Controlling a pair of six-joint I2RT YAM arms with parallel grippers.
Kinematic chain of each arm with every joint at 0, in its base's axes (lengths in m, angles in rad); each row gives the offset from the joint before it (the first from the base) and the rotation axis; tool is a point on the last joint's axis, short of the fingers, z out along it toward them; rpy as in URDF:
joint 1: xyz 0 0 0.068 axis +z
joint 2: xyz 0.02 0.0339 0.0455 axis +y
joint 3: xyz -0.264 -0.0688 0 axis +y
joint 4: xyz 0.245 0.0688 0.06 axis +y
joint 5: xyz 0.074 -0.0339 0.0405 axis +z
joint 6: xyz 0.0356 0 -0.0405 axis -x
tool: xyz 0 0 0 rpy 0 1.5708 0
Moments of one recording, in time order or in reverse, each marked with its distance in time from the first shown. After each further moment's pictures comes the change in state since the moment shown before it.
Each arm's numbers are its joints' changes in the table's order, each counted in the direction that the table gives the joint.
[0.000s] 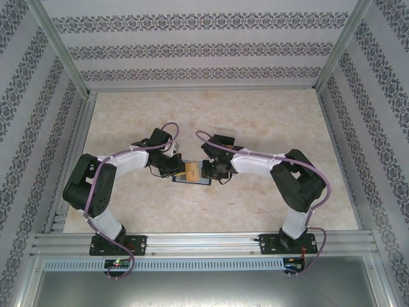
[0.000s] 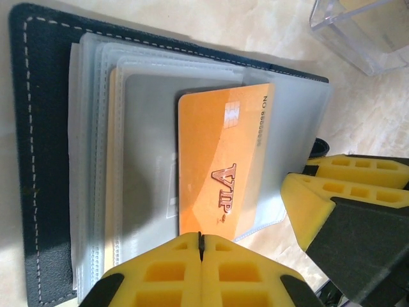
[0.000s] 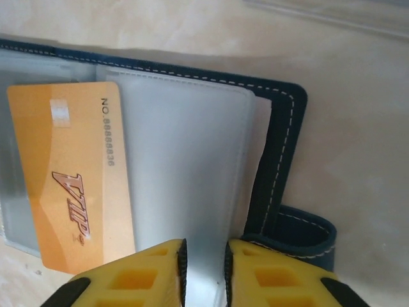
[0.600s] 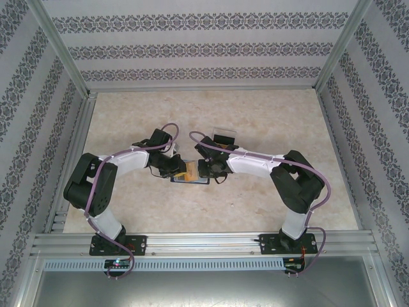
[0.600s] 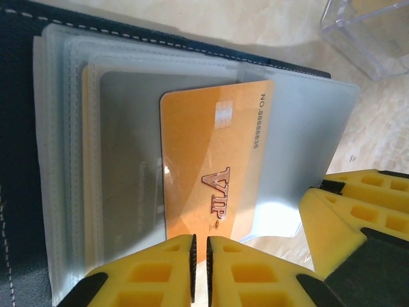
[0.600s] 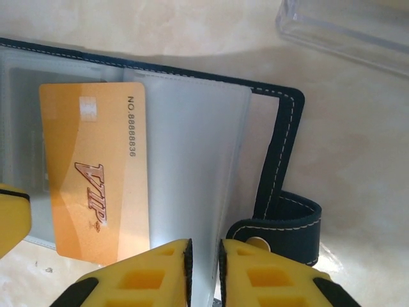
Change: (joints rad) left arm 0.000 0.010 0.008 -0.017 -0.001 0.027; right arm 0.055 0.004 -0.085 0.076 -0.089 0.029
